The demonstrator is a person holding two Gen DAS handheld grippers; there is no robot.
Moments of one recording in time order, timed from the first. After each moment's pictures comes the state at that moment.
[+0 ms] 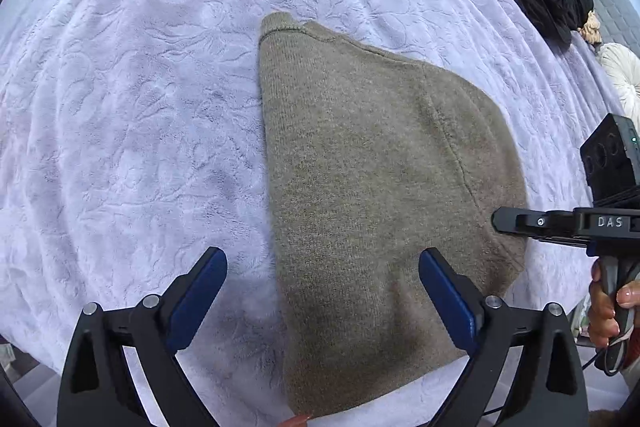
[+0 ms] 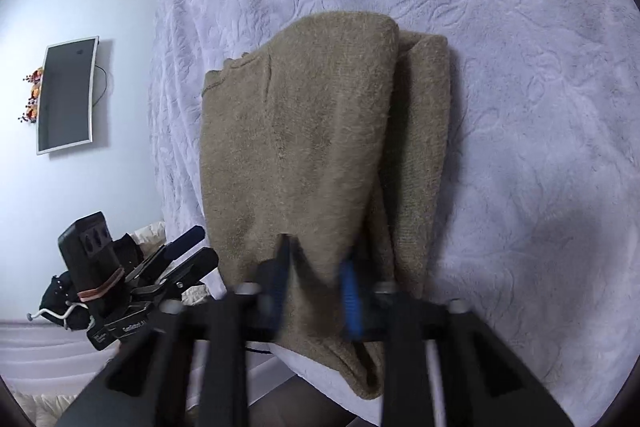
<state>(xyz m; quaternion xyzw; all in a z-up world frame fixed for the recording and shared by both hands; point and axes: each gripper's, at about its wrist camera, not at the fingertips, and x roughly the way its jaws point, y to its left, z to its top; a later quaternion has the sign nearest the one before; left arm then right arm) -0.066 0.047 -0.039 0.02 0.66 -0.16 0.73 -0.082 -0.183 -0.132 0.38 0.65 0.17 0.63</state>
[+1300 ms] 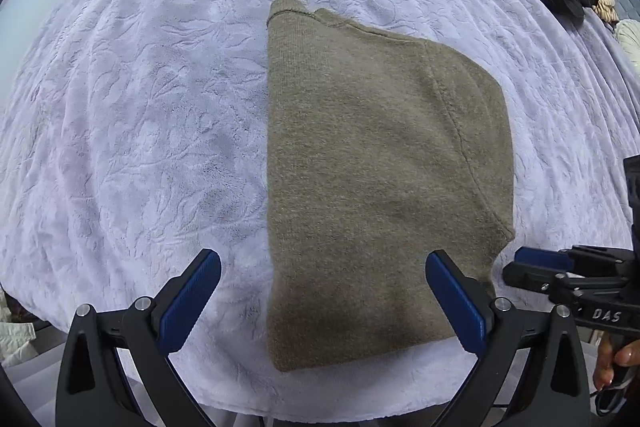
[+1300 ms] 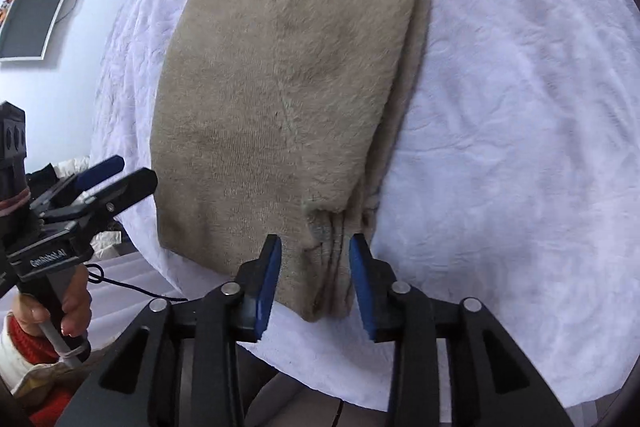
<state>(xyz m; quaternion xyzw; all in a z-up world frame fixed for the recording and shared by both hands) -0.109 0.008 -0.024 0.07 0.66 -0.11 0.74 -0.118 -0.152 -0.109 0.21 0.70 0.15 0.67</state>
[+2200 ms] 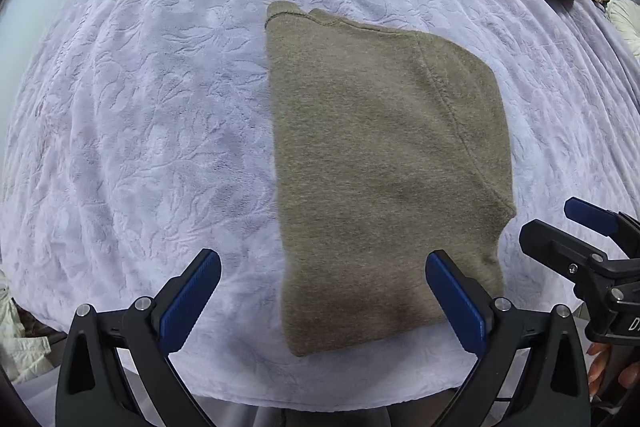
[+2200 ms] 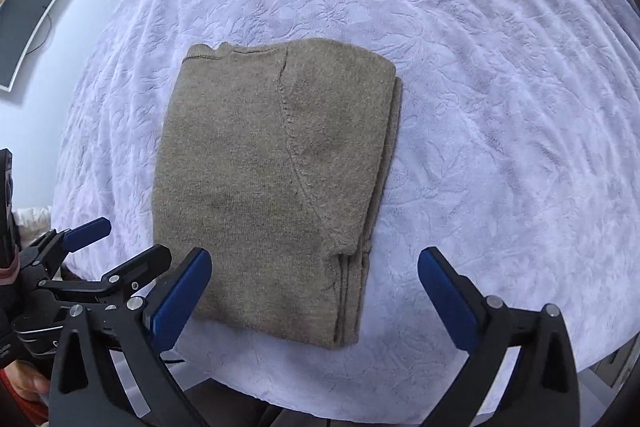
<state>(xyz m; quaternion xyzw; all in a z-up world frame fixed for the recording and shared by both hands) -0.115 0.017 -0.018 0.10 0.66 -0.13 0.73 -0.128 -0.124 -0.058 0.16 0.63 0.03 0.76</state>
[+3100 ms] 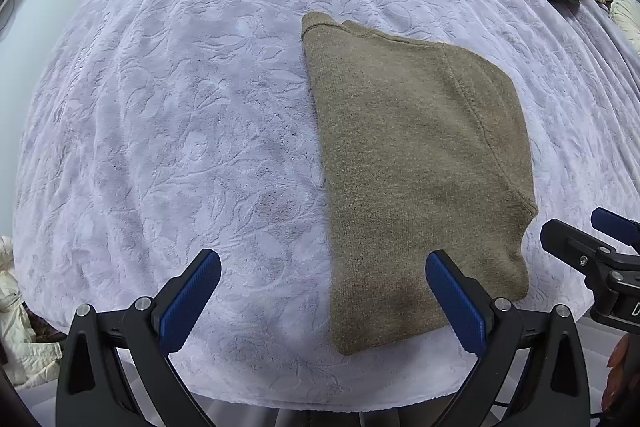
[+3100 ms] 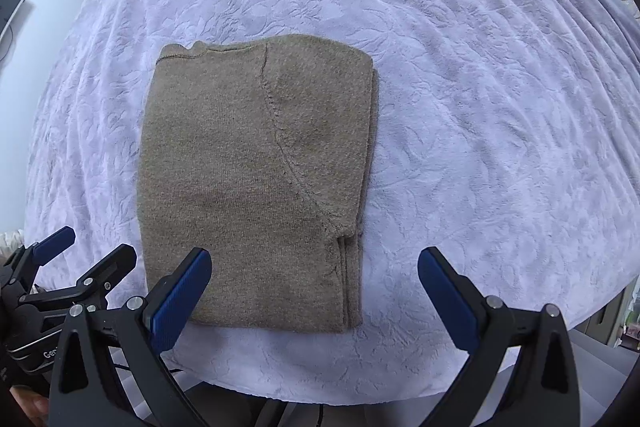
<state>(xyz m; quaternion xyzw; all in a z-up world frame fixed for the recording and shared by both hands) -0.112 0.042 -0.009 0.11 0.64 -0.11 0.75 -0.129 -0.106 -0.045 0.14 0.65 -0.05 0.74</state>
